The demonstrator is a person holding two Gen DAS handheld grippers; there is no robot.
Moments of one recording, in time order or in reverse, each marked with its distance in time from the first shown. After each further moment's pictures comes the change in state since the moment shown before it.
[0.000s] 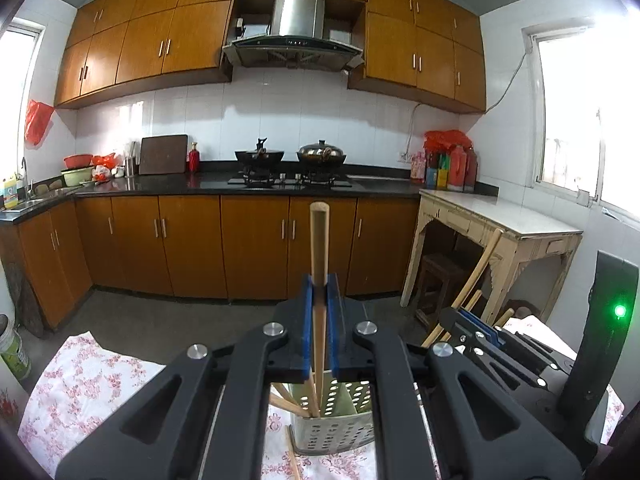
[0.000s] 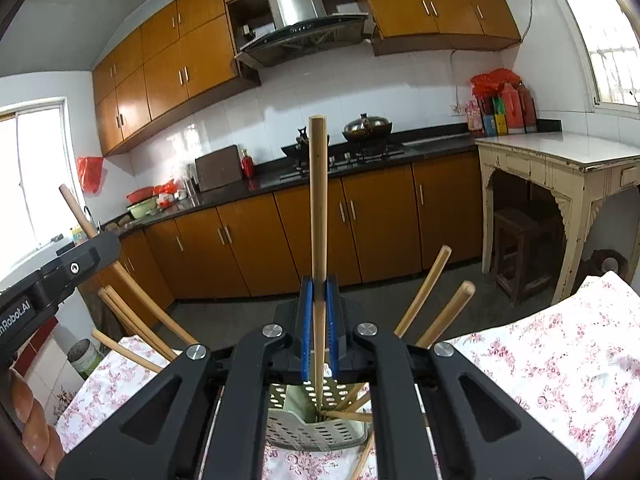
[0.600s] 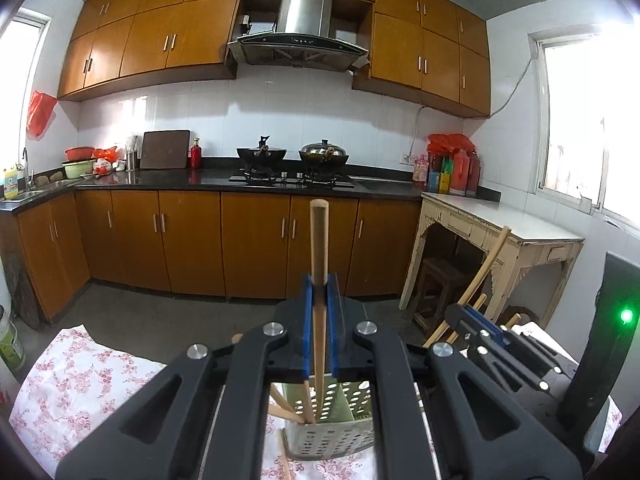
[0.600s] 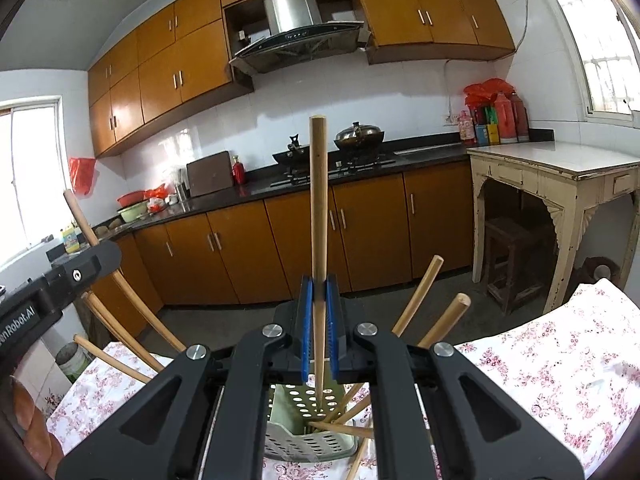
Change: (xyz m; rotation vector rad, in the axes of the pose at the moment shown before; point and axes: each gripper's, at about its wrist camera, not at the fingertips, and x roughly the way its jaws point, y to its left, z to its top) left arm 0.015 0.006 -0.004 -0.027 -0.007 0.001; right arm 0.009 0.000 0.003 -0.020 -0.032 -0.040
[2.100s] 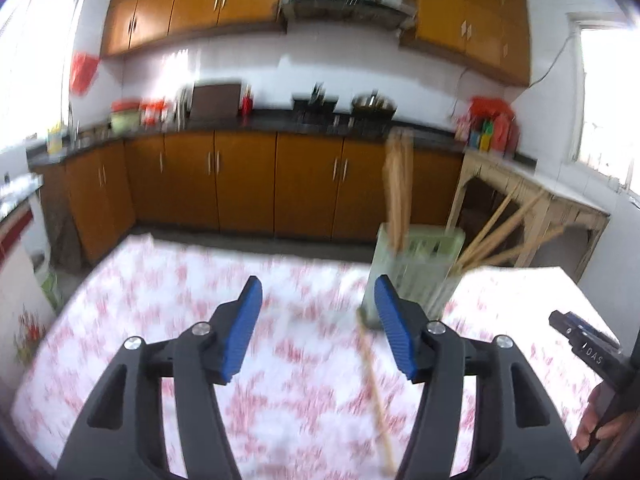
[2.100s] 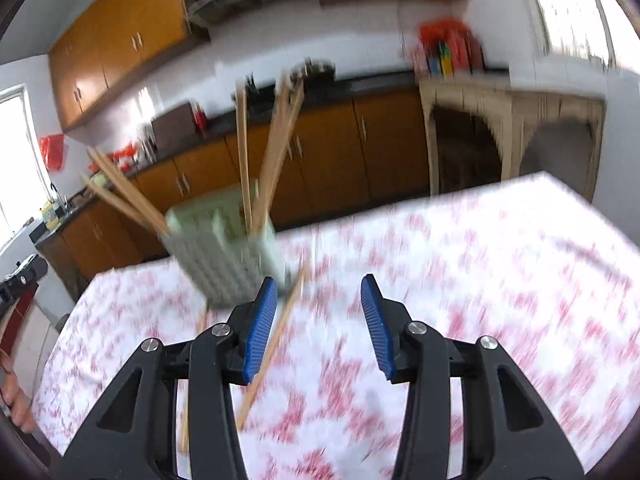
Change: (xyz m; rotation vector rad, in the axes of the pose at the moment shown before) left arm -0.103 0.079 -0.116 -0.075 0.200 0.143; right arm -0.081 -0.053 -0.114 0.112 0.258 -0.100
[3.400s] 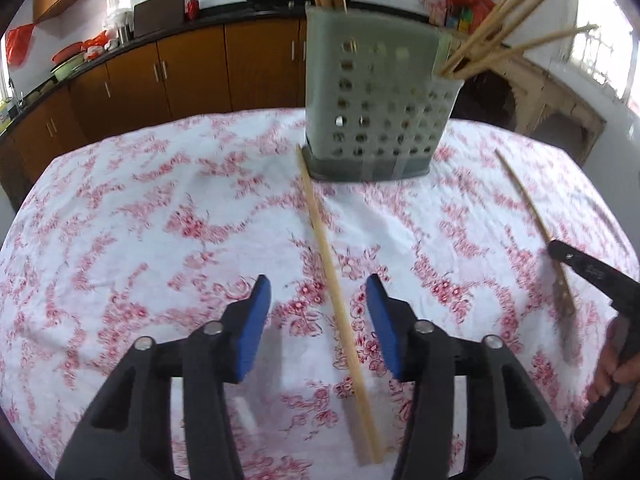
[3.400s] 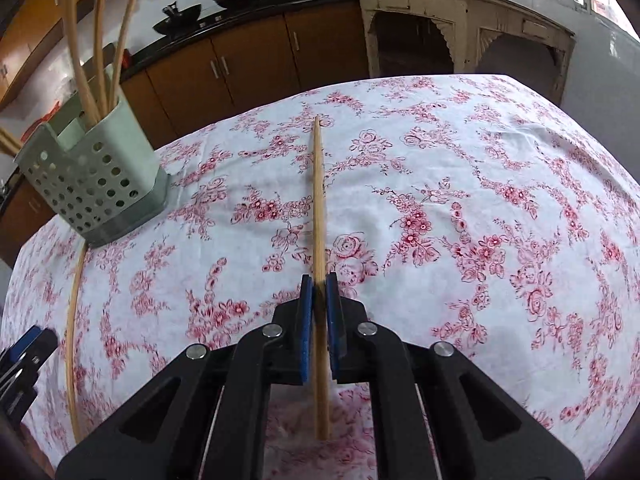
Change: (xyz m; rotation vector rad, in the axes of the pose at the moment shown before) left arm 0.116 -0.062 -0.100 0.138 0.369 -0.061; right arm 0.078 -0.064 -0.047 0.061 0.234 -0.224
